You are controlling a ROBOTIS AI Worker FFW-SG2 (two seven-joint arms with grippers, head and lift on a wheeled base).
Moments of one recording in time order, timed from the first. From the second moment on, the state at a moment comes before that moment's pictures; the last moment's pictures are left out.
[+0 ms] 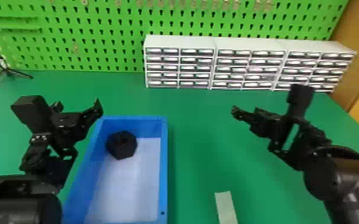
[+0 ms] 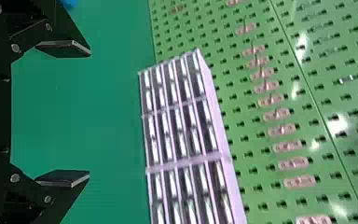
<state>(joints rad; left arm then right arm) 0.01 0.11 0.04 -1.76 0.24 0.12 0.00 -0.17 -0.17 -0.05 -1.71 -0.42 0.61 0.21</state>
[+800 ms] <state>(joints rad) 0.01 0.11 0.04 -1.76 0.25 0.12 0.00 -0.09 -0.12 -0.32 -1.75 -0.40 0.52 0.21</state>
